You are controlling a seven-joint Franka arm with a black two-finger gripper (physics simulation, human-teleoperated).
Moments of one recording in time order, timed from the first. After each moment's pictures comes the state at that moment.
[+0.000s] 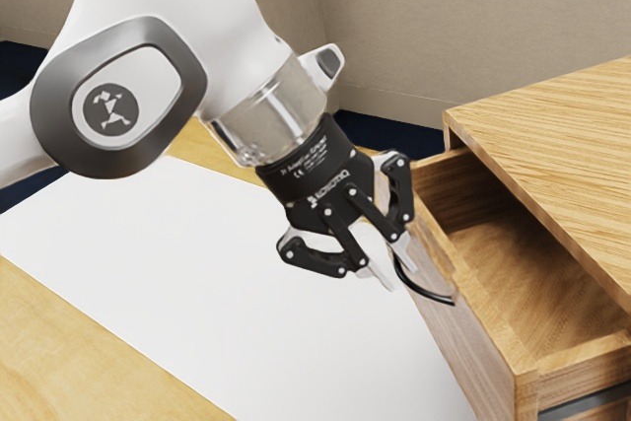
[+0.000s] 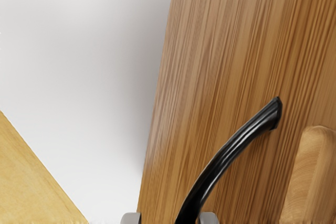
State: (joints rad) arm -0.54 -0.25 0.17 -1.79 -0.28 1.87 -1.38
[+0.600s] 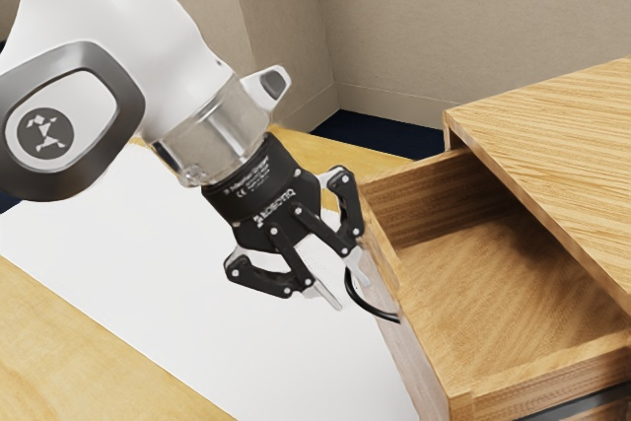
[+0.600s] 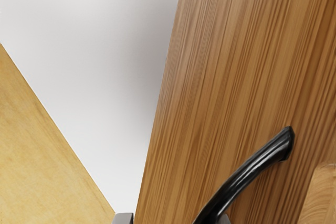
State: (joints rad) arm -0.51 -0.39 0.17 -1.95 -0.28 1.87 -1.38
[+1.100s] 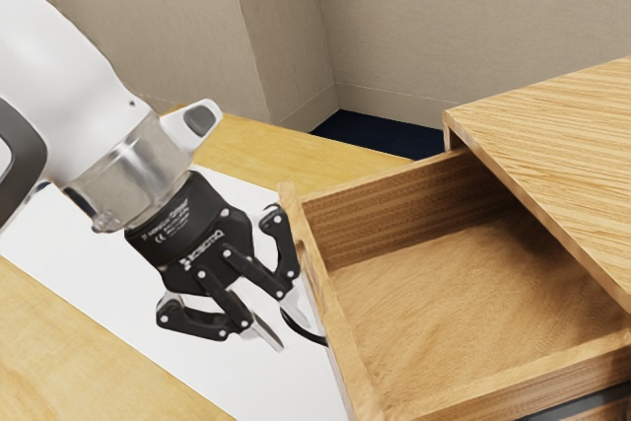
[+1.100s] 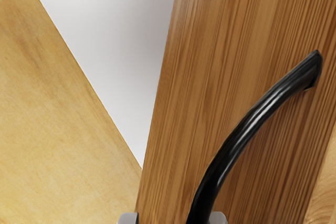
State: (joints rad) arm -0.50 -0.57 0.15 -2.11 -0.28 1.87 -1.38
